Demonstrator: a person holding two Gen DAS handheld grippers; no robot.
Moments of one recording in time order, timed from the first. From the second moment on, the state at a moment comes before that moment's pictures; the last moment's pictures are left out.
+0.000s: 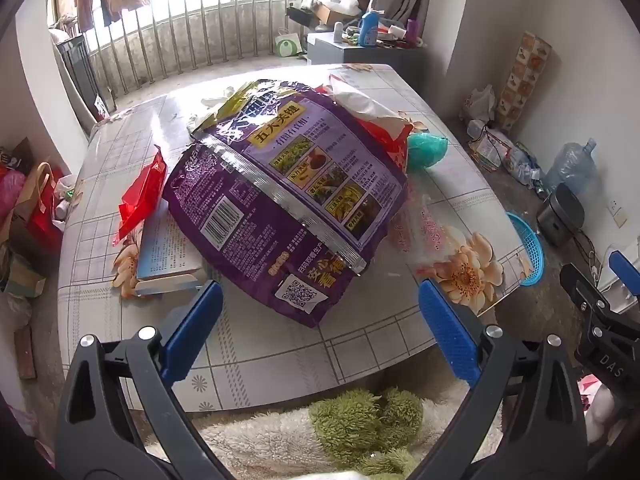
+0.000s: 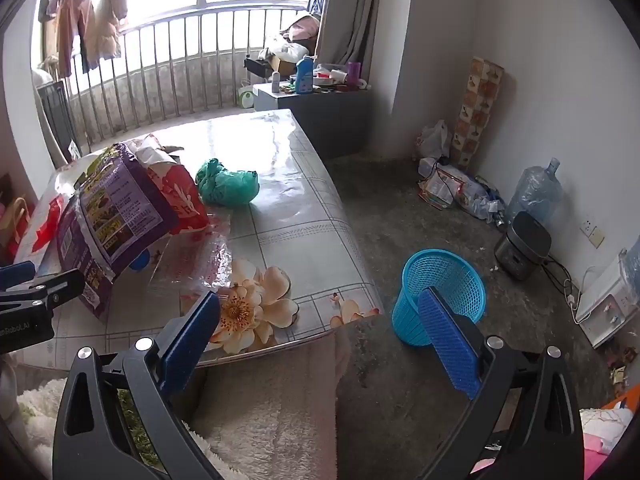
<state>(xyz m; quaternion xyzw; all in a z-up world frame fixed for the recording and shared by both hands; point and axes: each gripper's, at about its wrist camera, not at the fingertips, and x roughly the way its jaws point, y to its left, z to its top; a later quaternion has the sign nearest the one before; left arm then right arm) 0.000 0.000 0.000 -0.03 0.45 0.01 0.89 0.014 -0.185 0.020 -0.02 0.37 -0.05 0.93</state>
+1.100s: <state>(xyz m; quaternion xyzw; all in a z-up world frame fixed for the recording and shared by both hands) 0.001 0.005 0.000 -0.03 0.45 0.02 0.89 0.014 -0.187 0.017 -0.01 0.37 -0.04 0.93</state>
